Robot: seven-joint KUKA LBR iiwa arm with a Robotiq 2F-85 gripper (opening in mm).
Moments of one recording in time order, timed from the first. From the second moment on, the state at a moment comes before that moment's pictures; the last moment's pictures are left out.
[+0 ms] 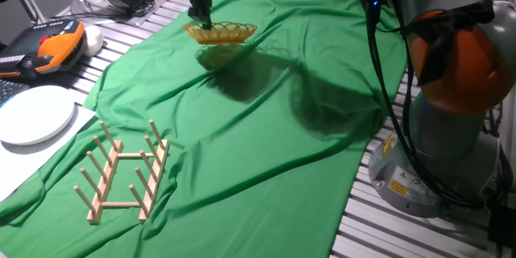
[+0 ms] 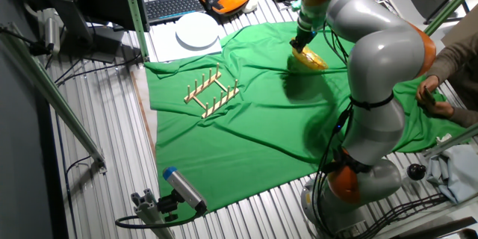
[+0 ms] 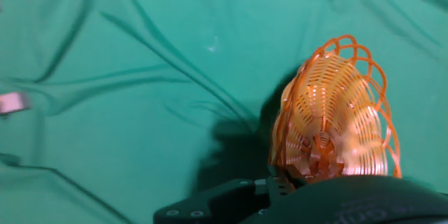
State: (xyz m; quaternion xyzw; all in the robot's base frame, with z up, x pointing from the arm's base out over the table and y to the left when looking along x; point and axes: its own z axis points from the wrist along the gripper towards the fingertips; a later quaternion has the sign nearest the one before) arm 0.592 -0.082 0.212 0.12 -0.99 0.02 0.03
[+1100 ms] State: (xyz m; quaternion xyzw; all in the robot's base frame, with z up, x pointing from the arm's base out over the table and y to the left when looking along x) arm 0.567 -0.033 0.257 0.05 -1.00 -0.05 0.07
